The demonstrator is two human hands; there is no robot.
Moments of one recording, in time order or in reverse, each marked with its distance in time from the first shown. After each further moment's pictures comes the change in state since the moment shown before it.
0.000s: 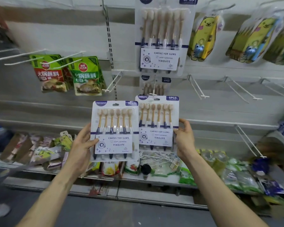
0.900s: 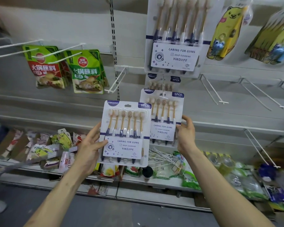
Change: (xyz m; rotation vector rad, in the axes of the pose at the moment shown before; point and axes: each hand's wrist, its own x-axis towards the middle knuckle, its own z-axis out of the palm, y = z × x) left_hand 0.056 -0.025 0.001 -0.064 -0.074 -0.043; right_hand 0.082 0.025 0.038 0.028 0.062 -0.037
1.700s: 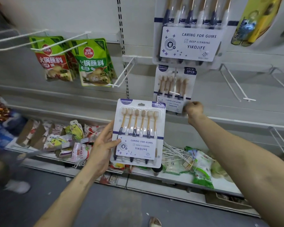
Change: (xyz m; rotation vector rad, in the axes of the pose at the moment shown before) left_hand 0.001 -0.010 0.032 0.104 0.058 -0.023; right_hand 0.165 0.021 0.039 -0.367 0.153 0.102
